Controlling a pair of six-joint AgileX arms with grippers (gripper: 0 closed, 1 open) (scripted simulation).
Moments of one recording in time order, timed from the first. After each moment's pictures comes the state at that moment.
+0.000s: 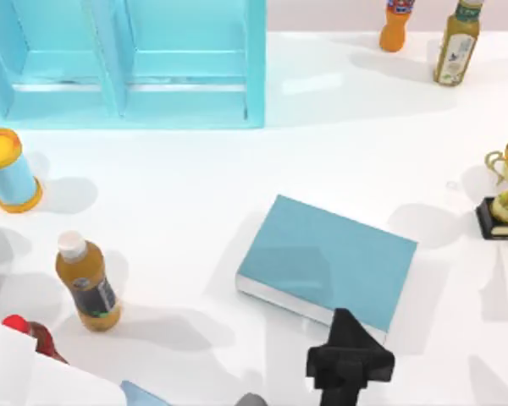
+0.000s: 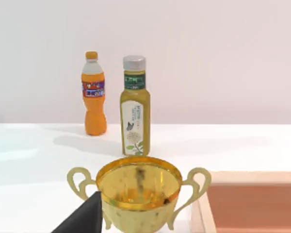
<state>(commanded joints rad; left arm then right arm) -1.56 1.90 0.95 -0.27 -1.28 -2.78 0.00 0.00 0.00 0.00 0.00 0.00</state>
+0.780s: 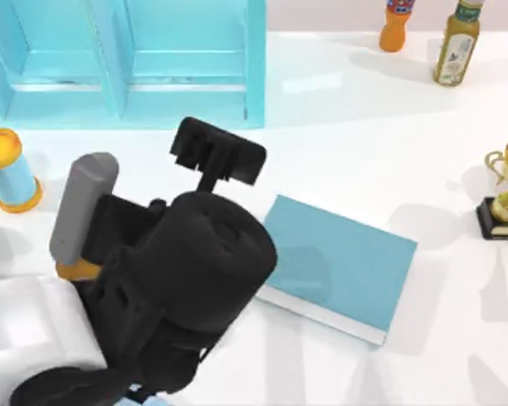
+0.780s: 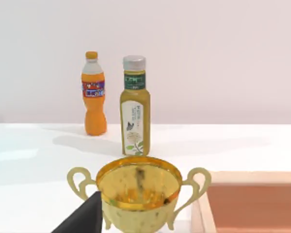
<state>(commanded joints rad) -1.09 1.22 0.74 -0.13 -0.88 -1.71 0.00 0.00 0.00 0.00 0.00 0.00</state>
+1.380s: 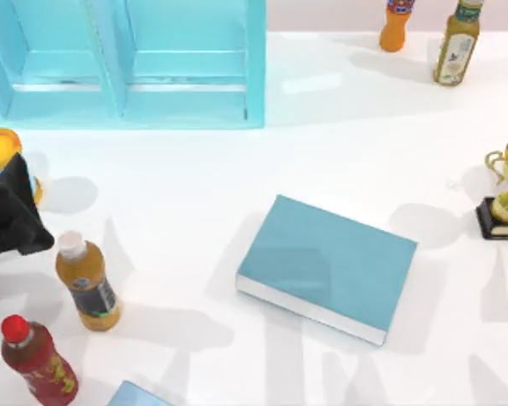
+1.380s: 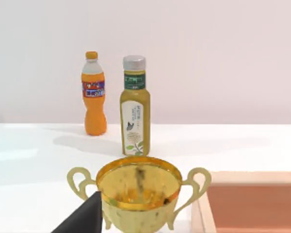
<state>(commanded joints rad) -0.37 0.38 0.28 -0.03 -0.30 -0.41 0.00 0.00 0.00 0.00 0.00 0.00</state>
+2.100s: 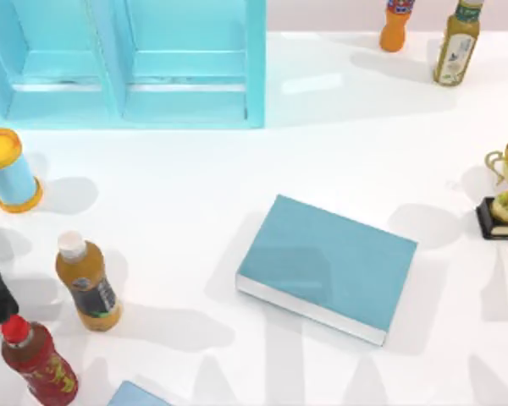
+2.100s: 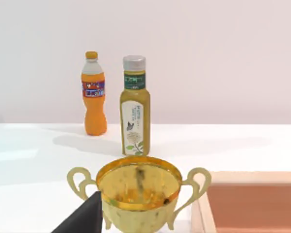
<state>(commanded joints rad) 0.00 0.00 0.00 0.00 0.00 0.00 0.00 0.00 0.00 0.00 0.00 0.00</state>
